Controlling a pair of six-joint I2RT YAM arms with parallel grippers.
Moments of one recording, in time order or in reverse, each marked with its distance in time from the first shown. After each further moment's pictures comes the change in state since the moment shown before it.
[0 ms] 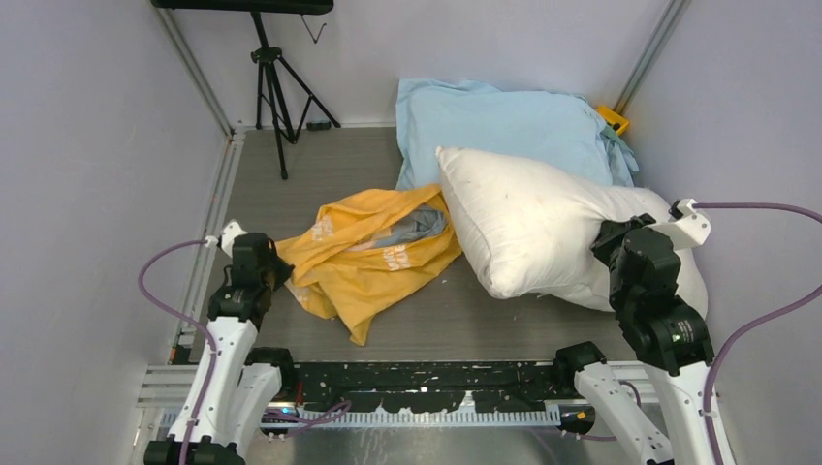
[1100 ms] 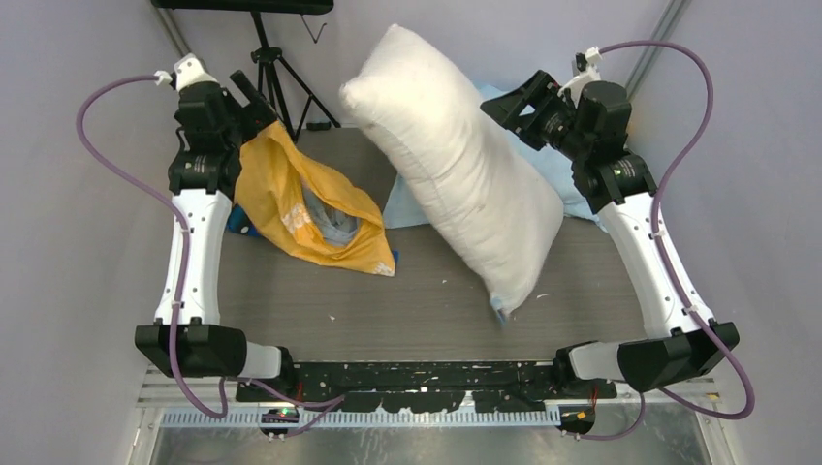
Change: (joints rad) left arm 0.047 0.708 1.138 0.034 -0.050 0.286; right arm -0.012 0.778 0.562 0.397 -0.834 0.092
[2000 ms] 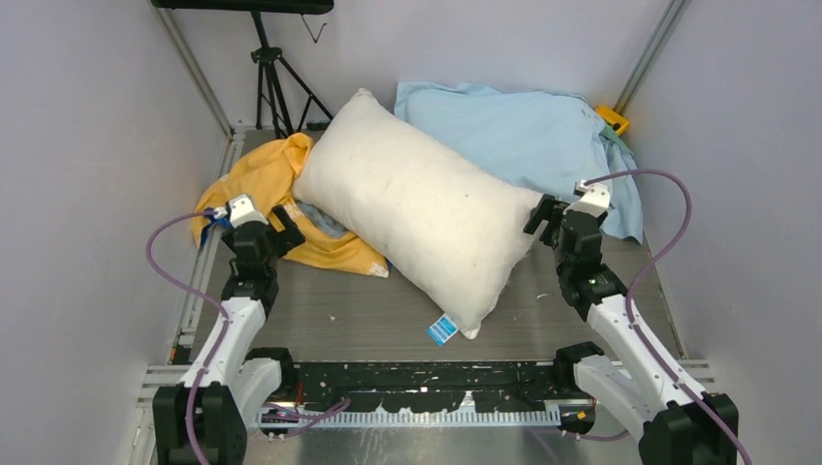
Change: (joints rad) left arm 0.000 -0.528 -1.206 0.530 0.011 0.053; right arm 0.005 -0.515 -1.006 0.353 0.638 -0.412
